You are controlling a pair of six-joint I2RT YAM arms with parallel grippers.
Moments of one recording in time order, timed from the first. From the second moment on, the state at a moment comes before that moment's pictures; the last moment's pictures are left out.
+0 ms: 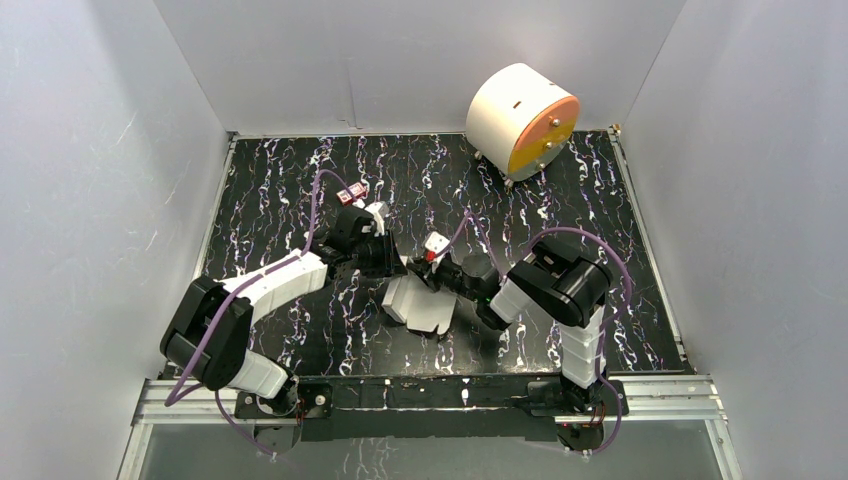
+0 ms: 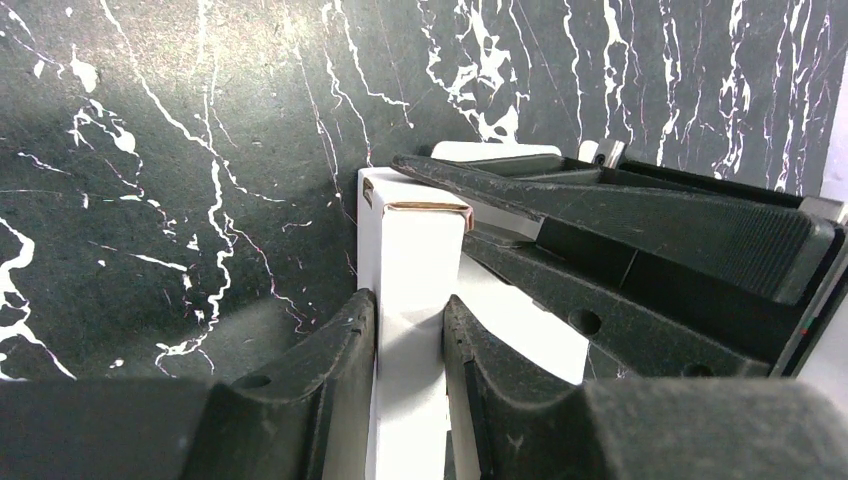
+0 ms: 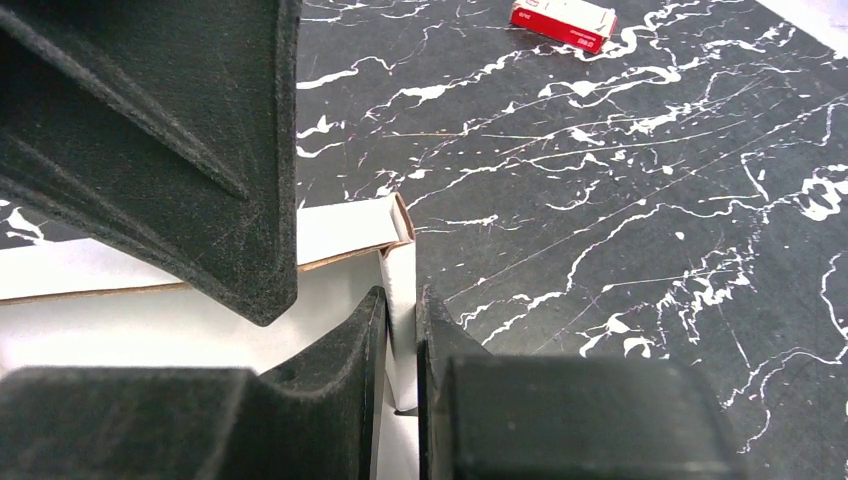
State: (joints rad) left arm -0.57 1.45 0.81 -0.18 0.27 -0.58; right arm 0.83 1.95 0.54 1.31 -0.22 -0.13
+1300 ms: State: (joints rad) left arm -0.60 1.33 0.53 0.17 0.22 -0.80; right arm 0.98 1.37 0.73 0.29 0.29 0.06
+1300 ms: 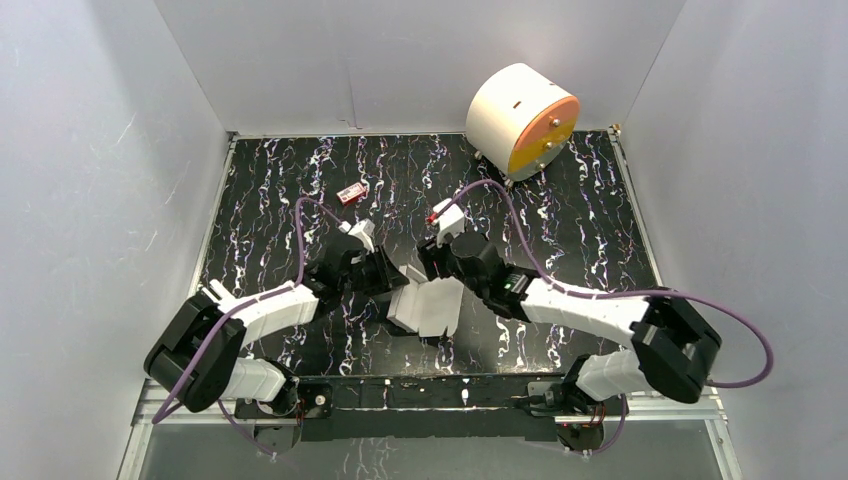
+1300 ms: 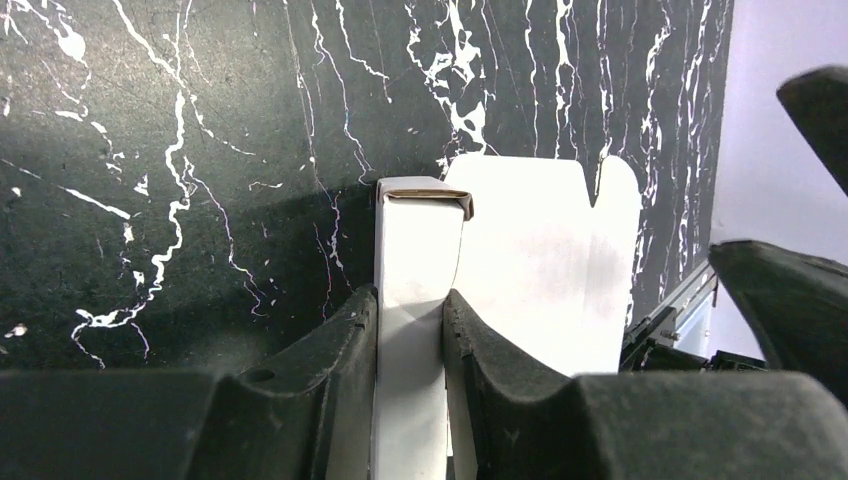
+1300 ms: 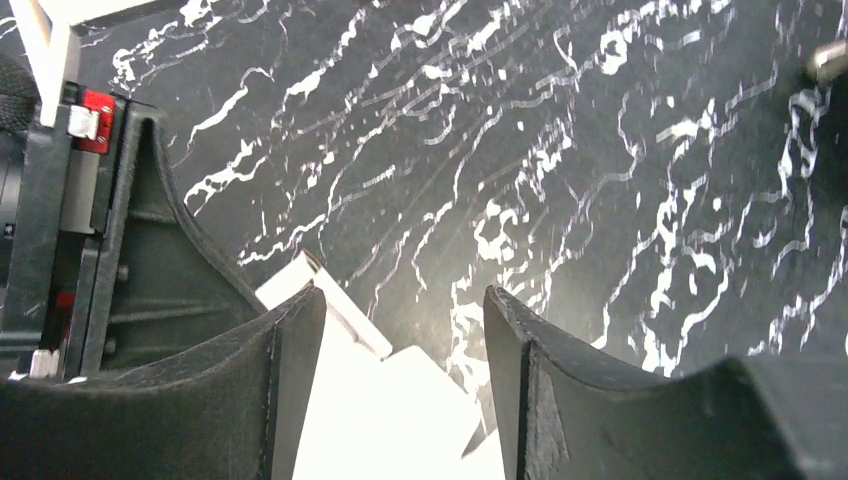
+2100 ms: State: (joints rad) left arm -0.60 1.28 0.35 0.41 0.17 -0.99; right arm 0.95 1.24 0.73 -0.21 0.28 0.57
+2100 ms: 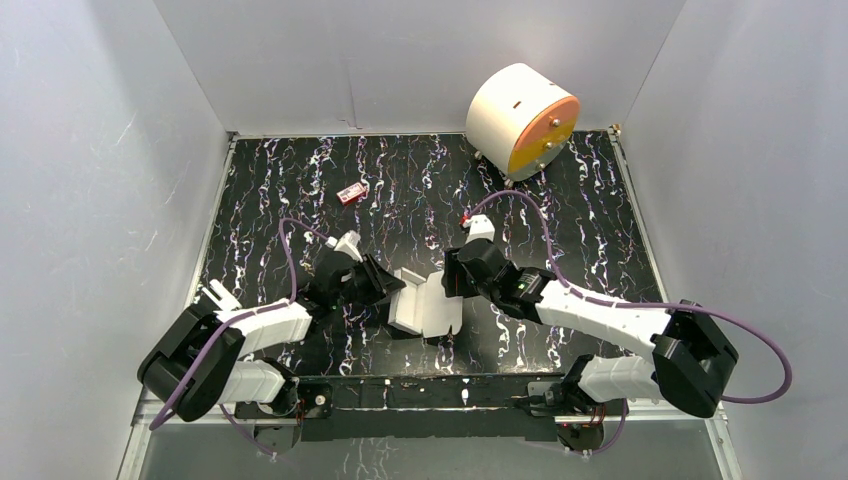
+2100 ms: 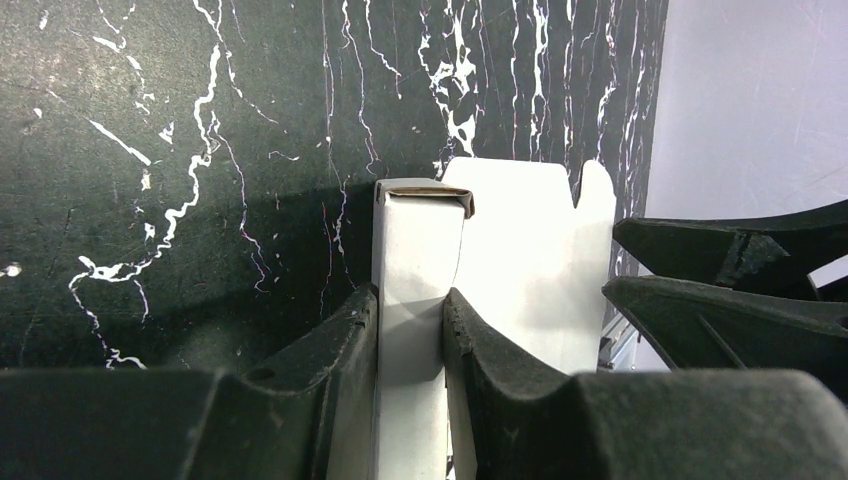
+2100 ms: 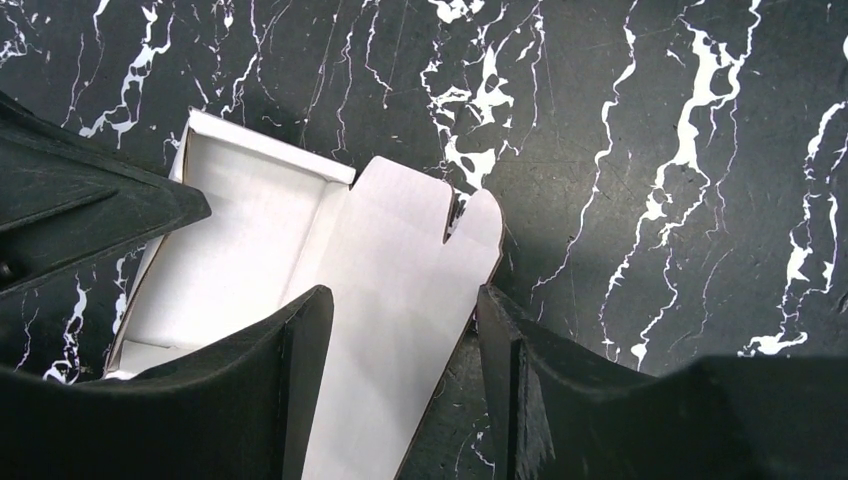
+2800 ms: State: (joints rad) left arm -0.60 1.30 0.33 0.46 0.16 -1.03; right arm 0.95 1.25 0.72 -0.23 0.22 0.61
